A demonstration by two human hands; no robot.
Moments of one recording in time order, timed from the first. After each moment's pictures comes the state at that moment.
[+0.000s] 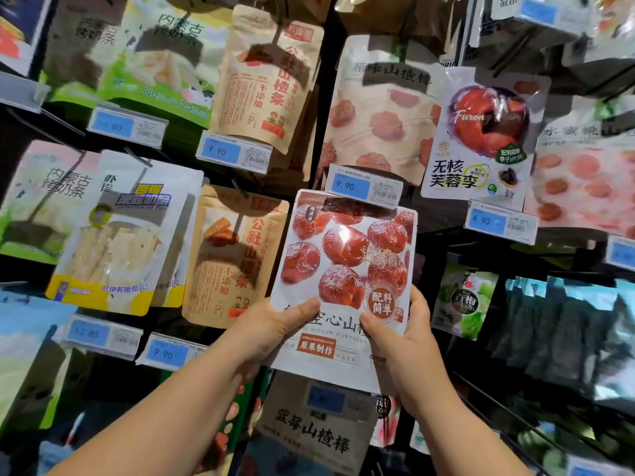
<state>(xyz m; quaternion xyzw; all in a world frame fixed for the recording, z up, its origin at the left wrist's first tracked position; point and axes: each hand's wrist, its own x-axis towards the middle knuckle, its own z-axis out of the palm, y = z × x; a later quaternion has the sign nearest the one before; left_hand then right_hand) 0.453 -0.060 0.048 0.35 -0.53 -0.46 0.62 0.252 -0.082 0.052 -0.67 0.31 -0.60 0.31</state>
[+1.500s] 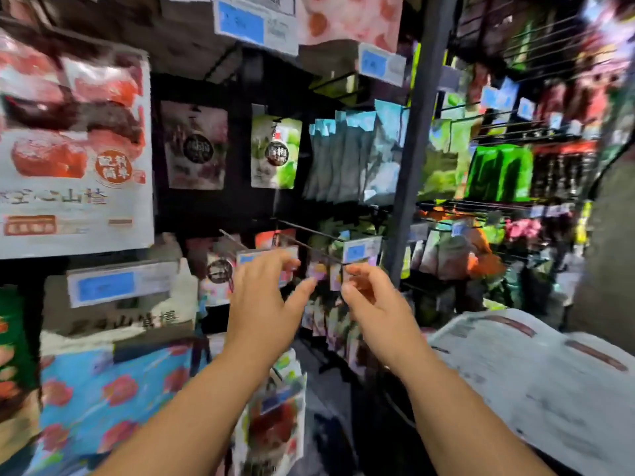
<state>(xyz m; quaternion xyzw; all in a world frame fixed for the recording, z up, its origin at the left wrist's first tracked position) 0.237 -0.048 -0.055 0.36 -0.77 -0.08 0.52 0.087 0.031 -0.050 -0.56 0.62 -0.53 0.13</state>
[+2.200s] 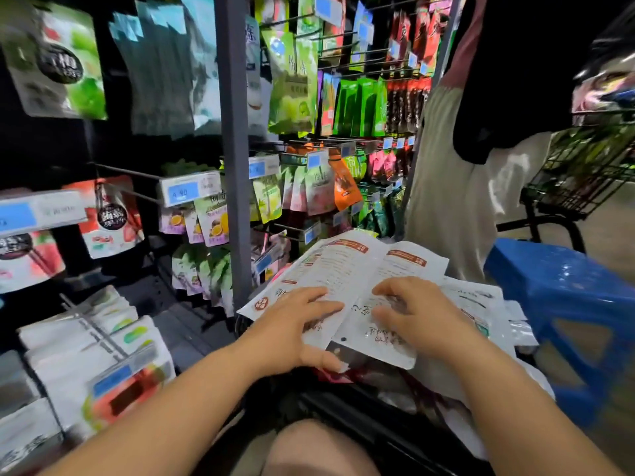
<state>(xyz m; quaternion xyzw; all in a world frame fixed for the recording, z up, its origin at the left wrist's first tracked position) 0.033 0.039 -0.155 0.08 -0.96 -0.27 0.08 -0.104 0.229 -0.103 -0.41 0.89 -0.21 0.04</state>
